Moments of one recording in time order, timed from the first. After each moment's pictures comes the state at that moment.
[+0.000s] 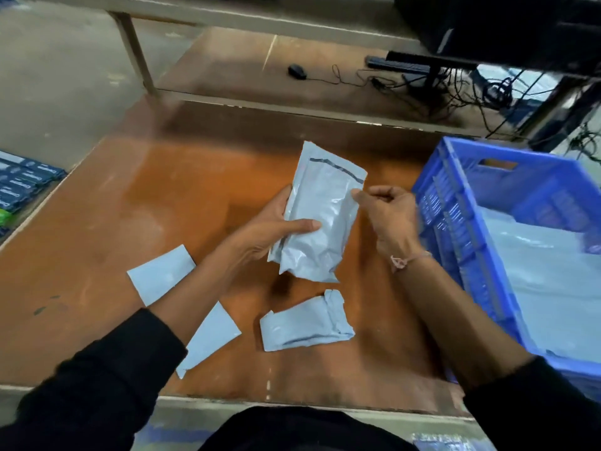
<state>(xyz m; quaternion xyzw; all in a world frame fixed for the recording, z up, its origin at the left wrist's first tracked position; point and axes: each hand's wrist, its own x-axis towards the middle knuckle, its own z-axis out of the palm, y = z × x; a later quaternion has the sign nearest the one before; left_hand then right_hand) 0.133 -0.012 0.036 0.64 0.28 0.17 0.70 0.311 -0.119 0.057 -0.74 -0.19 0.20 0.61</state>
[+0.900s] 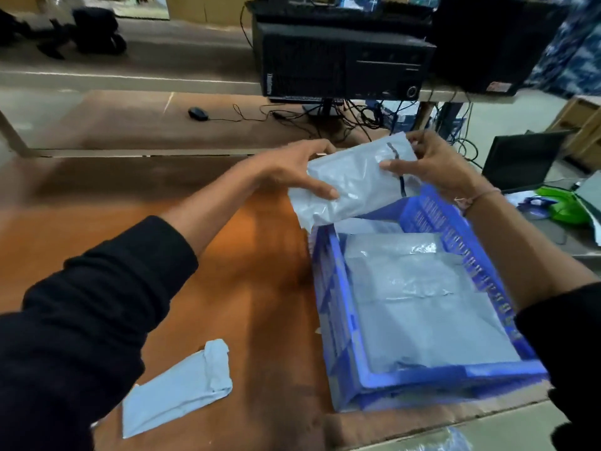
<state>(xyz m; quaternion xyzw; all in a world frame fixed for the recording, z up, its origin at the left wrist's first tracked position) 0.413 -0.051 0.176 0.94 0.08 0.04 0.33 0.620 -0.264 0.176 -0.78 -0.35 0.18 0.49</state>
